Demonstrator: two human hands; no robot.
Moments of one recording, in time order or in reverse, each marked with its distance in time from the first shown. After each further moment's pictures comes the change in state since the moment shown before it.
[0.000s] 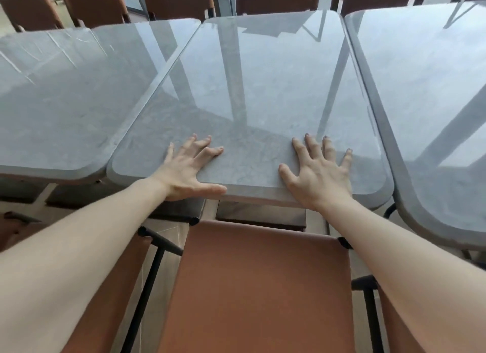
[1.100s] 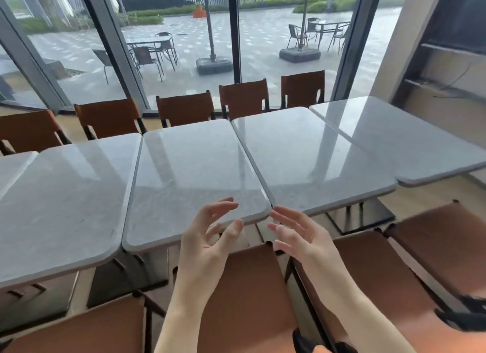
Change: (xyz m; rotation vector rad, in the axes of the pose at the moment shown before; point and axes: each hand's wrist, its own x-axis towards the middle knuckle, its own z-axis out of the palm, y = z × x) left_hand -0.362 0.246 -0.246 -1.259 0.373 0.315; right_hand -0.392 -0.094 -0.332 1.423 0.276 0.216
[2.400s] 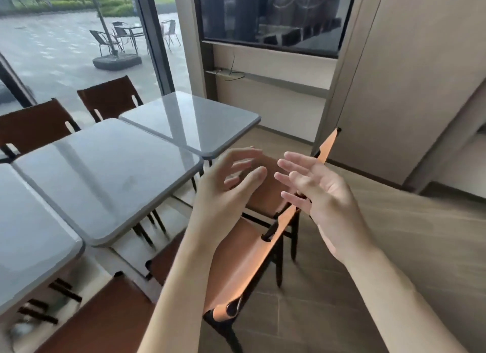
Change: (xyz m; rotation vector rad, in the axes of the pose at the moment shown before) left_hand -0.124 0.125 0.397 -0.161 -0.765 0.234; right_hand -0.248 -0.061 -0.342 0.015 0.769 -0.179
